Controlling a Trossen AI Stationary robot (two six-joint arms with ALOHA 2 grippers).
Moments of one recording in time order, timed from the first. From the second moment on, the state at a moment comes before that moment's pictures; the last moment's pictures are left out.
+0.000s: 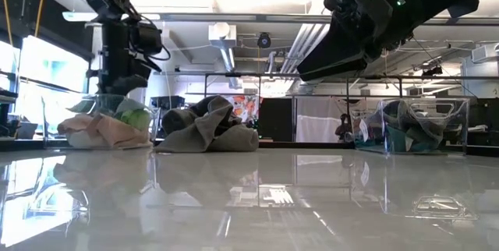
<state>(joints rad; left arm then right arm) 0.93 1.40 0.94 -0.90 -0.28 -0.02 0.28 1.45 0.67 0.22 0.42 0.33</state>
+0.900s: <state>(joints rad) 0.95 1.40 1.21 -1.19 -0.29 -0.06 0.28 1.45 0.67 0.22 0.42 0.33</state>
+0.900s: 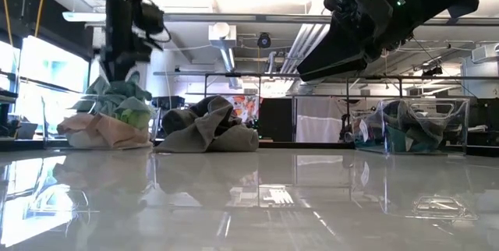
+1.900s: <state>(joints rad) 0.98 1.45 1.22 -1.10 -0.35 -0.13 0.27 1.45 0.67 0.22 0.42 0.38</state>
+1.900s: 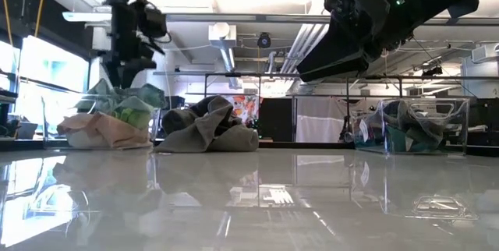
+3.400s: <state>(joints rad) 0.69 1.05 1.06 -0.68 -0.09 0.04 0.05 1.58 0.69 0.58 0.38 0.09</state>
